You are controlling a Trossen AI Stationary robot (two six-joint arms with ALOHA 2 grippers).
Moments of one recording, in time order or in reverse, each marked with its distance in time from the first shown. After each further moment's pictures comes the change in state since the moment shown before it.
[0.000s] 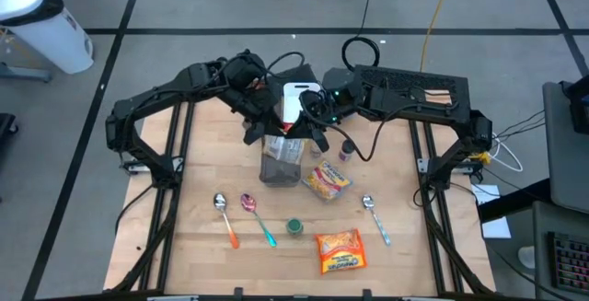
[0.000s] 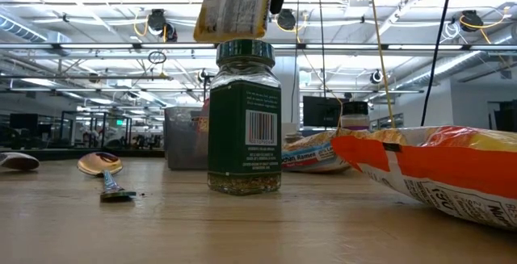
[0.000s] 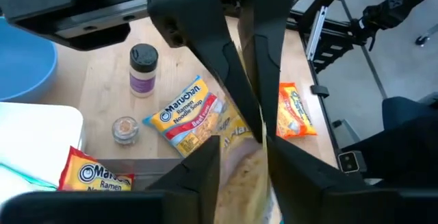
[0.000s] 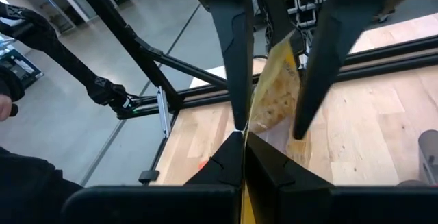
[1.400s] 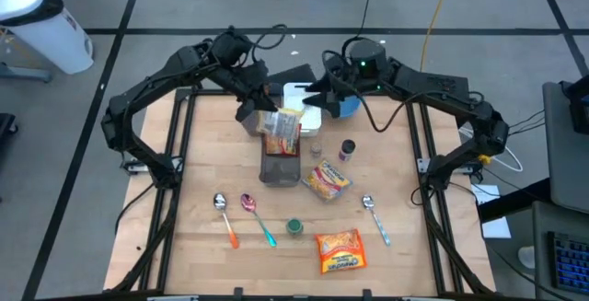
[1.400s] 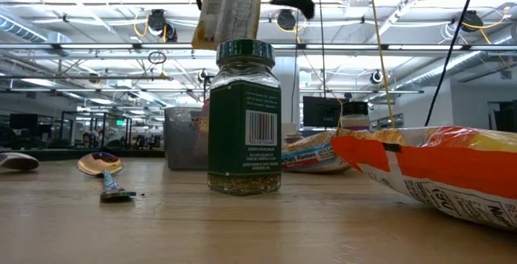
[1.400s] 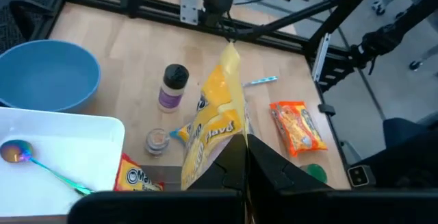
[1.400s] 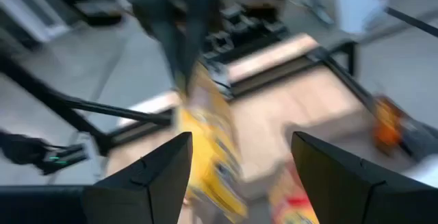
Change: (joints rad) left arm 0.210 -0.014 0.000 0.000 0.165 0.105; right arm -0.200 -0.127 0.000 -0.163 0.170 0.011
